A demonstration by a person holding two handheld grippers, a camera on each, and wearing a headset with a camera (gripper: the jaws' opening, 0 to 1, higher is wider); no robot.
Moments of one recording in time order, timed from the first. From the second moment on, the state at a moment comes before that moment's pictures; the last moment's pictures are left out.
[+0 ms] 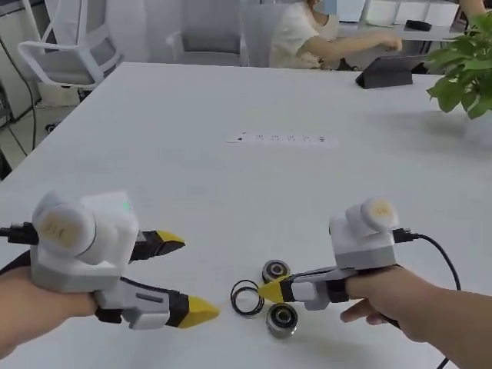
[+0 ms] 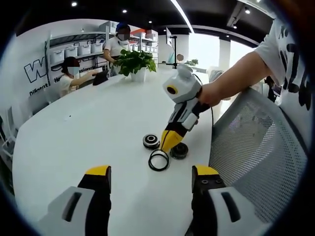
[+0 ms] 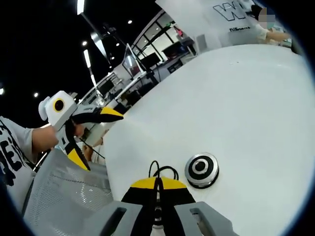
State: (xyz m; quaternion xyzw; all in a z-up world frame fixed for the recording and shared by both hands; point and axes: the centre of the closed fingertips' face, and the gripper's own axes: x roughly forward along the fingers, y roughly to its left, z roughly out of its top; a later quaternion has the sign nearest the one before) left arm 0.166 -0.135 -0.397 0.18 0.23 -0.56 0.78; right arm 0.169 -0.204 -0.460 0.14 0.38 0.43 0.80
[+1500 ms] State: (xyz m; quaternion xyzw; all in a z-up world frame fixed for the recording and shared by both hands) left arm 0.158 -0.137 -0.403 0.18 0.24 -0.57 0.77; right arm 0.167 -0.209 -0.460 0.10 0.38 0.42 0.81
